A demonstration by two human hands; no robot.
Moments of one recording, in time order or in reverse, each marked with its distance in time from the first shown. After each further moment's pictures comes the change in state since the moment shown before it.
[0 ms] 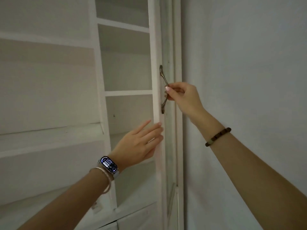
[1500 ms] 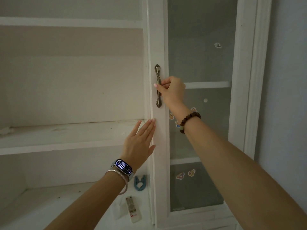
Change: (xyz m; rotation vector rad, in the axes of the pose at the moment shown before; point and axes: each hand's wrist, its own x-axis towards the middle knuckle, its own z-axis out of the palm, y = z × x) left_hand -0.136 -0.105 0.093 0.354 -0.676 -0.559; right_hand 0.106 0.090 0.246 -0.074 -0.001 -0.036
